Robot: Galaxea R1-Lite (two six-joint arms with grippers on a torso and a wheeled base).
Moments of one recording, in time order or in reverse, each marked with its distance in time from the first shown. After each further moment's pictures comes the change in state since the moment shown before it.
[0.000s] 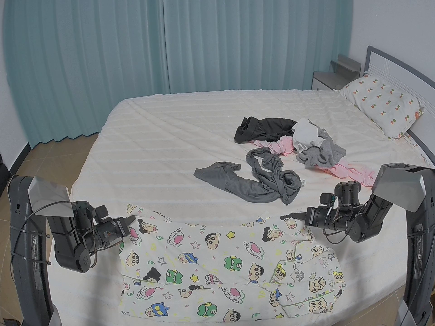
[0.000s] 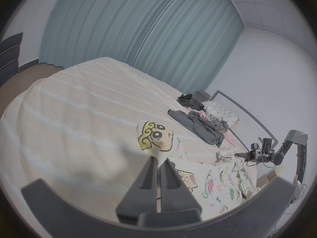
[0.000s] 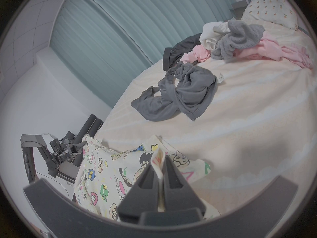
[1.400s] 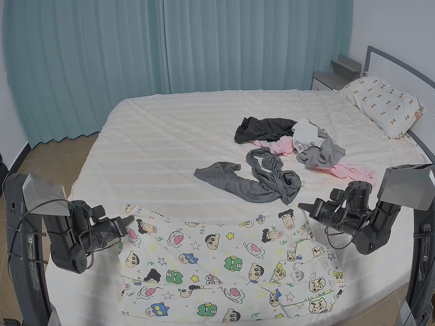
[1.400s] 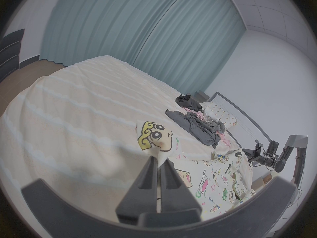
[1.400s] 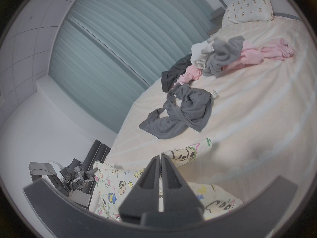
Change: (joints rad) left arm 0.005 -0.043 0.052 0.000 -0.026 -0.030; right arm 0.046 -0.081 0.211 -0.319 -0.137 0.276
